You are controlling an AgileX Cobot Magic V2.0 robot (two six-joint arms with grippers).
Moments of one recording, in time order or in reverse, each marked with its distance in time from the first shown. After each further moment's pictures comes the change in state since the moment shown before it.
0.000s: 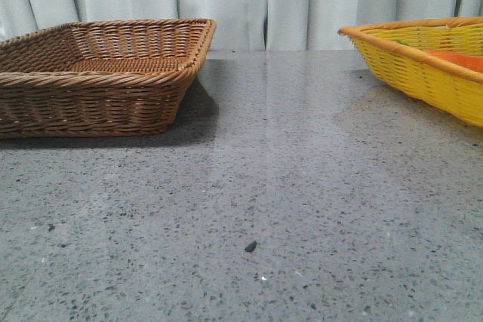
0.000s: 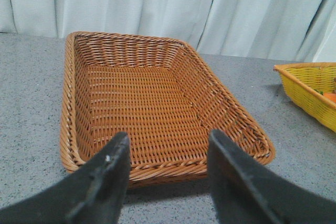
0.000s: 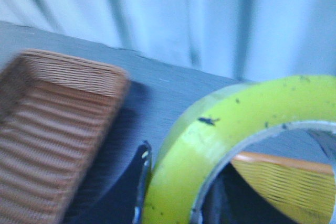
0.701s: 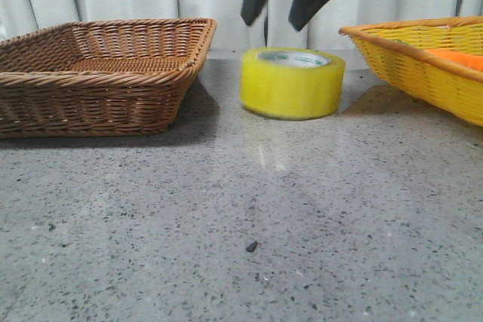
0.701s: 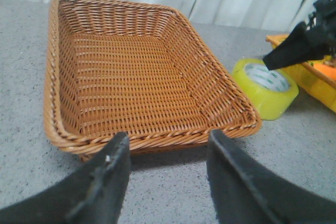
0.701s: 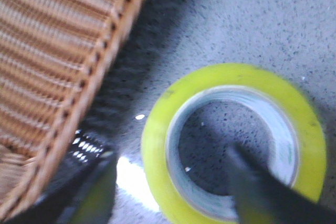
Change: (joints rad) left arm 0.000 0.049 -0.083 -0.047 0.162 0.036; right arm 0.134 0.301 0.019 0.054 0.165 0.013
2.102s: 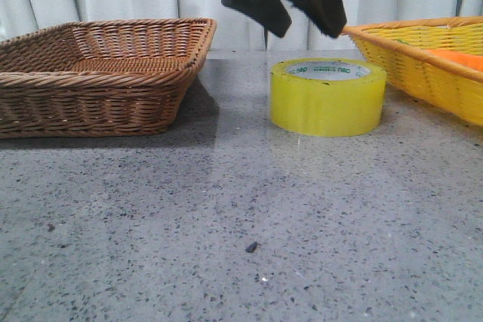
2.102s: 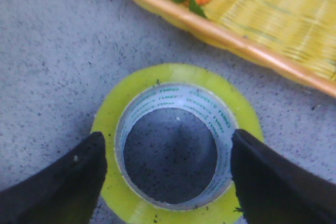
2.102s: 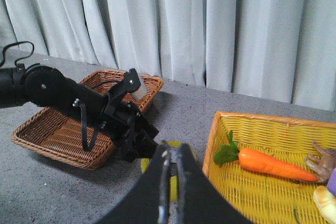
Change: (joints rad) left arm -0.427 1.416 -1.106 -0.050 0.207 0.287; right arm 0.000 -1.220 0.320 -0.236 0.129 0.142
